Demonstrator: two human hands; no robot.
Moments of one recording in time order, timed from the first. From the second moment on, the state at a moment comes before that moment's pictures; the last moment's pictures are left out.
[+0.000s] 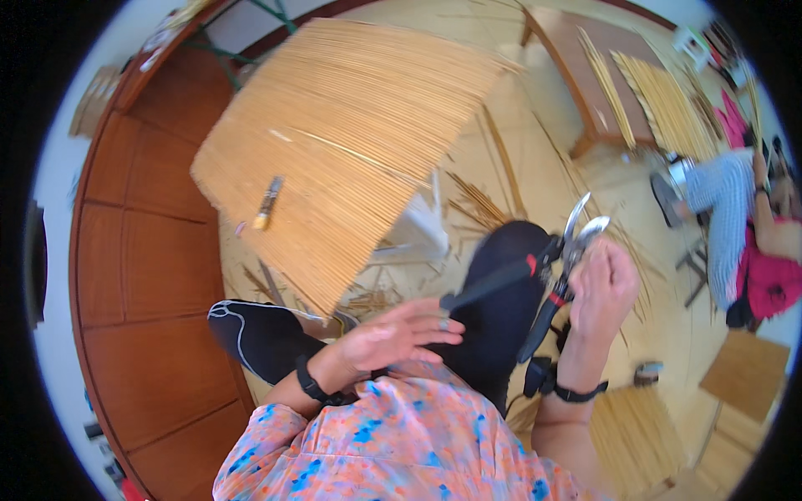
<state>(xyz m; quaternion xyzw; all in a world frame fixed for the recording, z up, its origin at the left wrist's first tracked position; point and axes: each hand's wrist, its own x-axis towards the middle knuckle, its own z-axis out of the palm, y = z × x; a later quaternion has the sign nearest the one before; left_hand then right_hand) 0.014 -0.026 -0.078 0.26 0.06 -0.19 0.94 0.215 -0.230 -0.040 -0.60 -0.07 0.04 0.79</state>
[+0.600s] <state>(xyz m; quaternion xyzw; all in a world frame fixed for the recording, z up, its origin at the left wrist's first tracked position) -0.032 0.014 -0.109 0.34 0.27 -0.16 0.88 0.357 -0.299 -0.348 -0.67 0.23 -0.05 0.70</state>
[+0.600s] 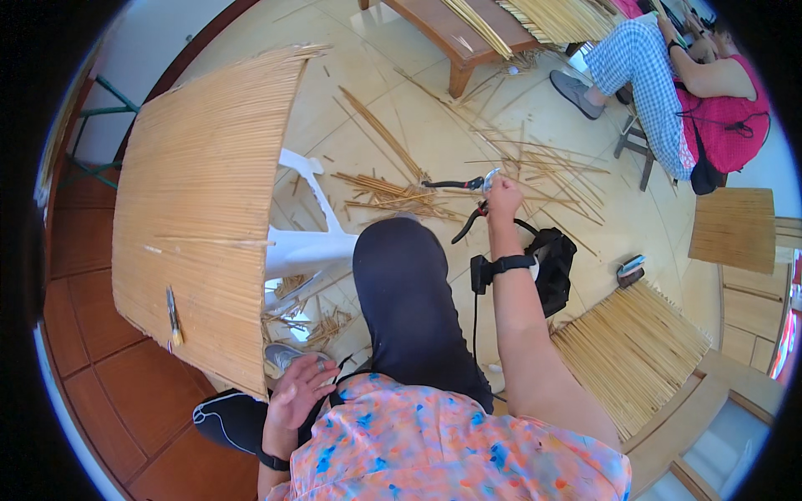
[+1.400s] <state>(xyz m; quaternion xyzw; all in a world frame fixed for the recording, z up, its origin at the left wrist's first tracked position) -0.036 -0.005 -0.085 0.64 0.05 -0.25 0.72 0.329 -0.296 -0.094 -0.59 -0.05 -0.11 0.80</state>
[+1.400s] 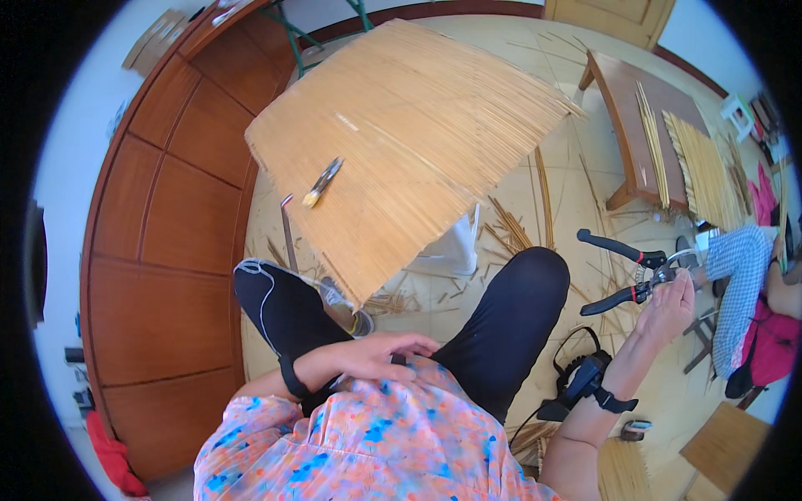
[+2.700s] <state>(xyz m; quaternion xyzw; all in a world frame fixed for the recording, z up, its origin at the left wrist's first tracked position) -0.153 0.048 -0.061 0.30 0.06 0.11 0.95 0.122 0.024 -0.050 -0.80 -0.48 -0.08 0.35</state>
